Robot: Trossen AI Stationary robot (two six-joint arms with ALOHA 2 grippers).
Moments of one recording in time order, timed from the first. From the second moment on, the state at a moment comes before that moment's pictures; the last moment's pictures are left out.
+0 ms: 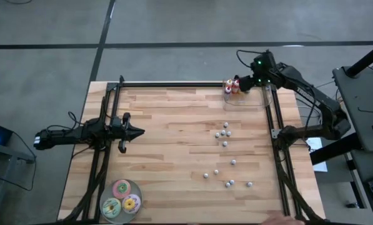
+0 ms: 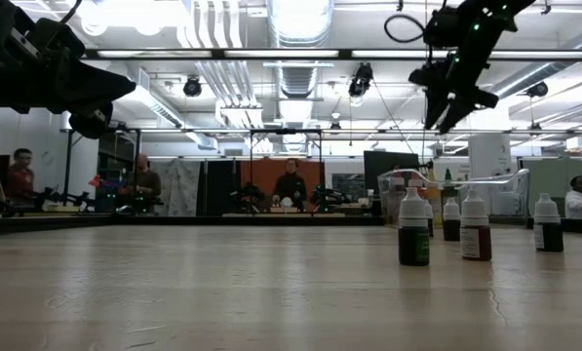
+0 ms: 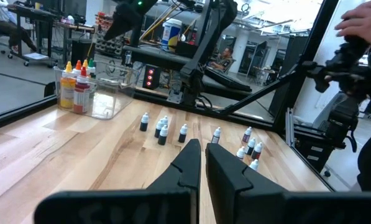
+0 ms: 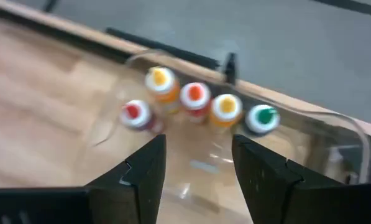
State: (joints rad) left arm 0.04 0.00 0.01 0.01 0.00 -0.24; right arm -0.92 1.23 1.12 -0.83 0.05 0.26
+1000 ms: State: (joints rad) left arm 0.04 0.00 0.01 0.01 0.00 -0.24; right arm -0.53 1.15 1.12 -1.04 -0.16 -0.14
